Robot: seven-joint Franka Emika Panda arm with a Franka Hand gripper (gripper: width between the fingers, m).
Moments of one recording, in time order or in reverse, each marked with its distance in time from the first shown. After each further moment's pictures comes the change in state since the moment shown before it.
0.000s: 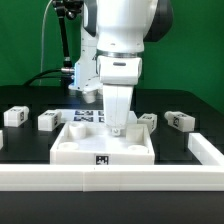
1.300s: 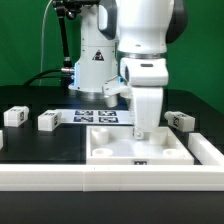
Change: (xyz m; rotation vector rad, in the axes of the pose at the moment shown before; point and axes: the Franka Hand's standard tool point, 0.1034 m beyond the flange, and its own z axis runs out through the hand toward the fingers) arm 0.051 0.018 -0.001 -0.031 0.018 -0.095
